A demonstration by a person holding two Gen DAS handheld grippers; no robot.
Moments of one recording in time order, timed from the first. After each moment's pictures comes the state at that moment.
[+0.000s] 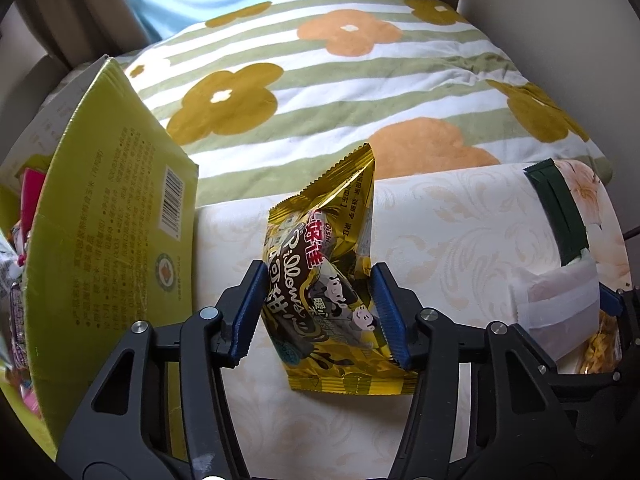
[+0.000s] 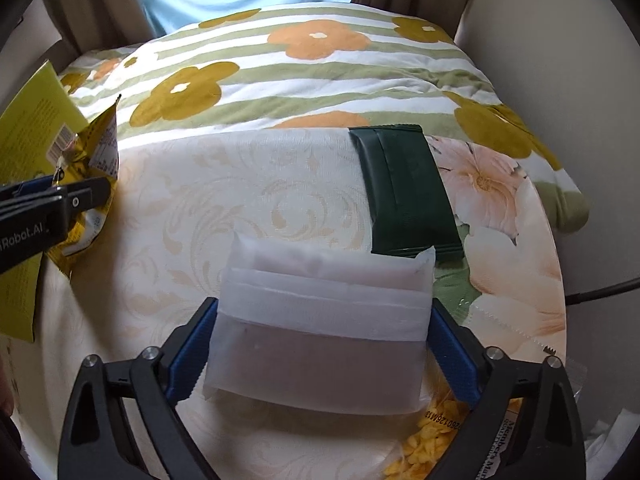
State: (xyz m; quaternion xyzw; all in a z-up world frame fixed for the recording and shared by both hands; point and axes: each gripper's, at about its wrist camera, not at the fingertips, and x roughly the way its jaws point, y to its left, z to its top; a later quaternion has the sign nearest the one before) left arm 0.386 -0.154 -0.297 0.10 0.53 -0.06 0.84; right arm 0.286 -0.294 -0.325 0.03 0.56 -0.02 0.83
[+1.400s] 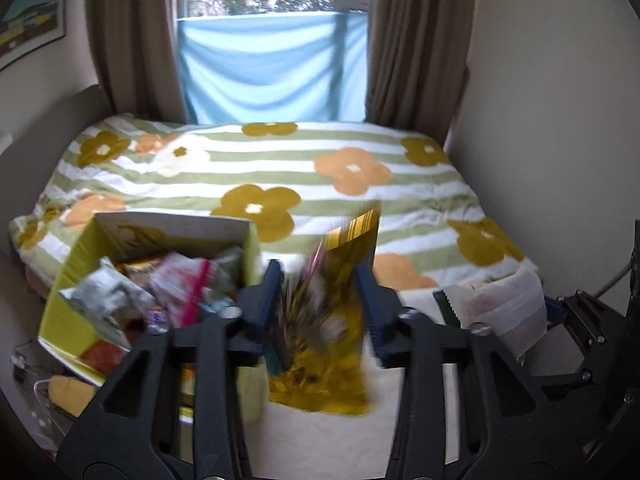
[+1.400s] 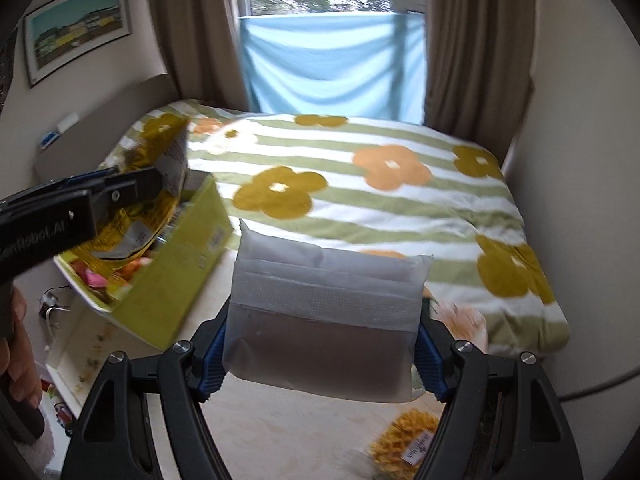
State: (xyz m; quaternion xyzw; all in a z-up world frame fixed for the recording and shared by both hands) left arm 0.291 -0.092 -0.080 -0.01 0.36 -0.06 0.93; right arm 0.243 -0.257 -0.135 -0.01 0.40 0.12 0.91
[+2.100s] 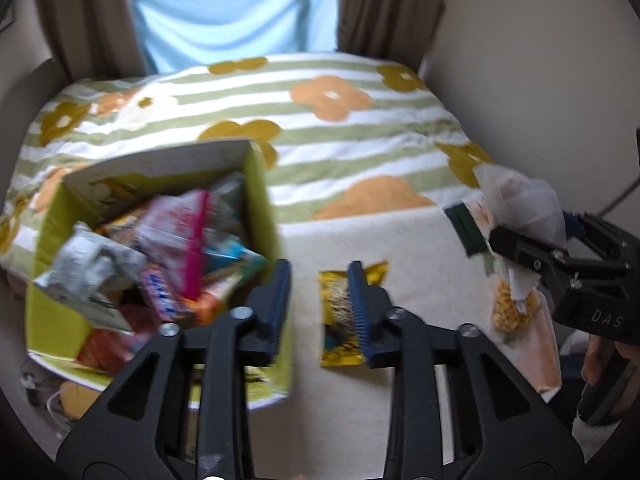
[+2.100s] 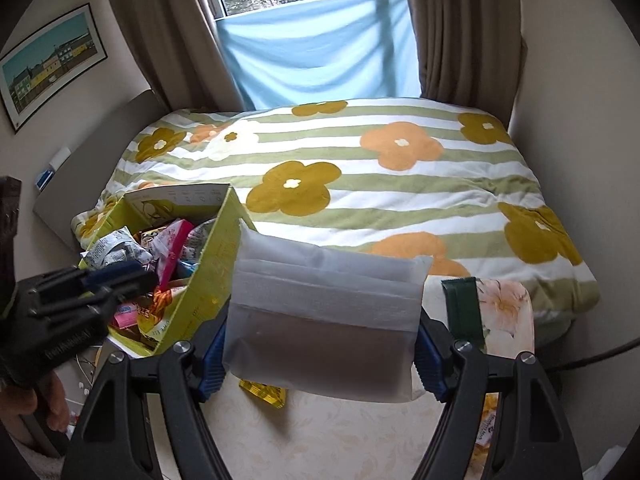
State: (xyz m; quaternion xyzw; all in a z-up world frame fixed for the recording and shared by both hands) left arm 0.304 -0.062 -0.148 0.03 0.47 -0.15 0.87; right arm 0.260 -0.231 -0.140 0.07 0.44 0.09 0.89
